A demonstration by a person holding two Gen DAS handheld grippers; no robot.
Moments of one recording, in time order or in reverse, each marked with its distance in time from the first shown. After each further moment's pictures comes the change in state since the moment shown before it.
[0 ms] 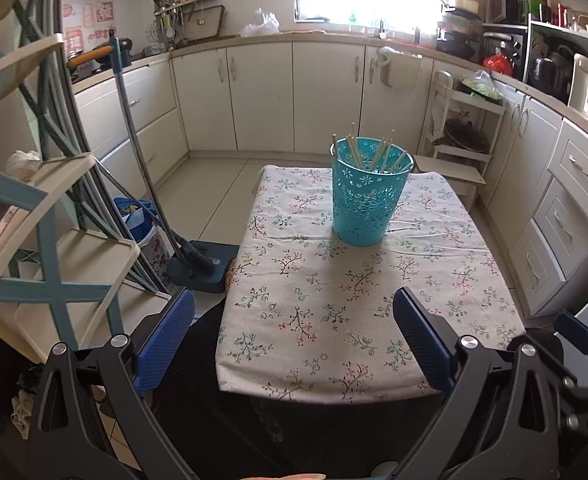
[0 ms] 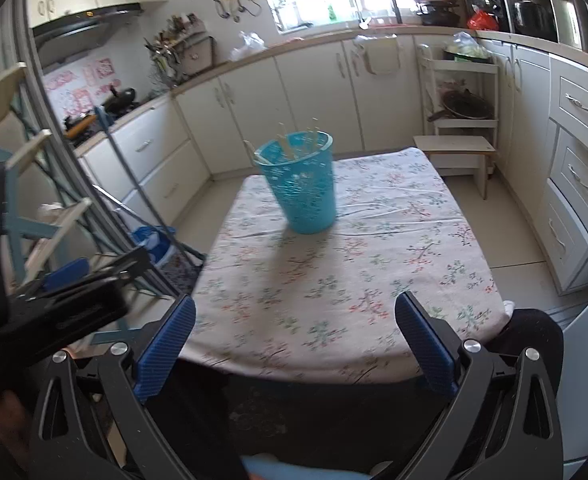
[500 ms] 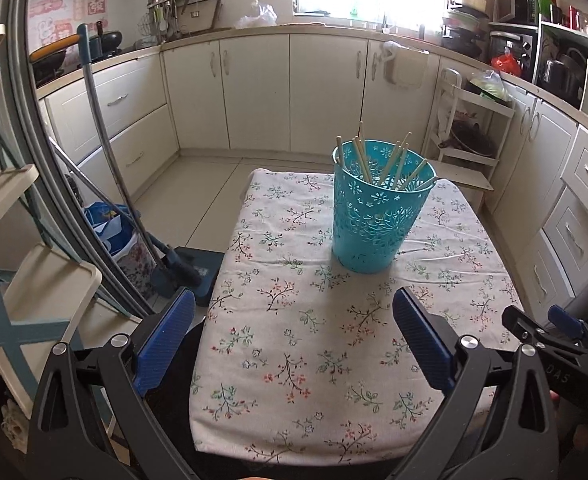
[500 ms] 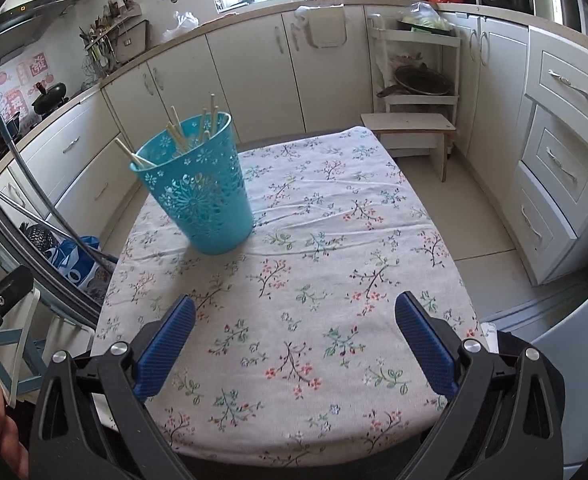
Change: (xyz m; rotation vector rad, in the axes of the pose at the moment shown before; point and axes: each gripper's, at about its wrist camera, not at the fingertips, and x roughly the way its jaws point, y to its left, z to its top) left arm 0.080 -0.009 0.029 -0.011 0.002 -0.016; right arm 0.112 -0.068 0.041 0.058 0.053 -0.179
